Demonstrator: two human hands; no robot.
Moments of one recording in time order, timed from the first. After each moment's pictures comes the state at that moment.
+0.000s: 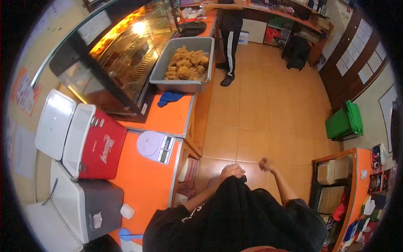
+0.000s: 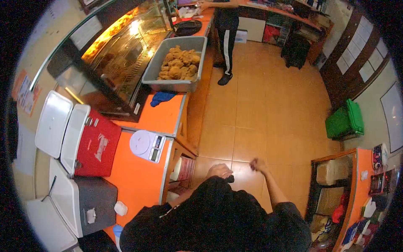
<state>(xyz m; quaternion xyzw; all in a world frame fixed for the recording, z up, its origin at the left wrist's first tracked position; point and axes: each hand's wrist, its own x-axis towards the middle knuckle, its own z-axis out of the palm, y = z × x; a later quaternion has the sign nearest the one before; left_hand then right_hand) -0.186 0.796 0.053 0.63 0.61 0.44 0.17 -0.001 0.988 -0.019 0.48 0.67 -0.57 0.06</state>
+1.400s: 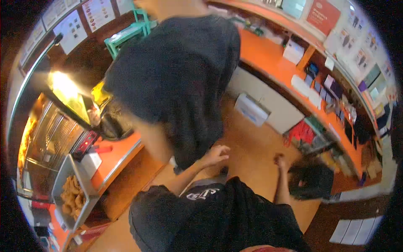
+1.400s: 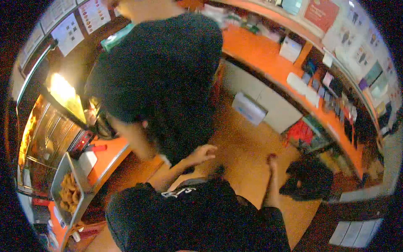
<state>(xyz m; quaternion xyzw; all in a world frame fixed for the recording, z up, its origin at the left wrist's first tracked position) -0.807 2.093 0.087 0.43 0.76 0.43 0.23 -0.614 2.512 -0.091 0.30 0.68 -0.66 -0.13</state>
